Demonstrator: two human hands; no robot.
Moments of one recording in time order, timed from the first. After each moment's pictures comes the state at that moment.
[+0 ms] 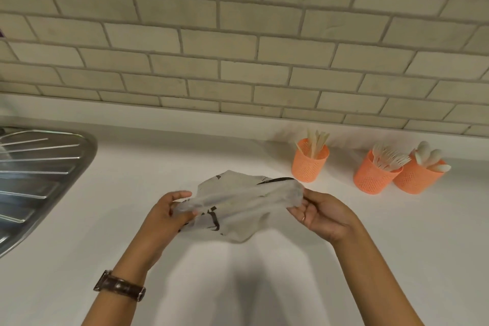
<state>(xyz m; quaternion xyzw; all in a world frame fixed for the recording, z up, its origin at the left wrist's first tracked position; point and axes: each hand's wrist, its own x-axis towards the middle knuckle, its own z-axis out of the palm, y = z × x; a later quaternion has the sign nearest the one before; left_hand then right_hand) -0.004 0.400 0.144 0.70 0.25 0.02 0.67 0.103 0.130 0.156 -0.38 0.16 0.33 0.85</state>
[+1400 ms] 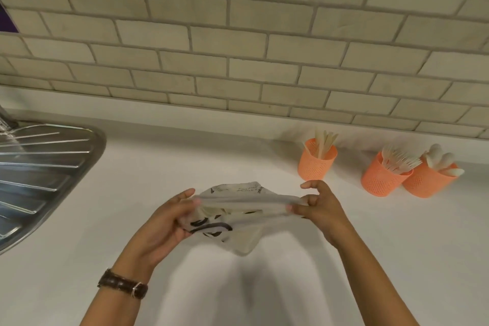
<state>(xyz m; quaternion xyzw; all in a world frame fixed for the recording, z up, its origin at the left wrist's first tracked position) -0.007 0.402 0.149 0.48 0.22 -0.04 0.85 0.104 0.134 0.133 -0.79 0.01 0.16 0.59</state>
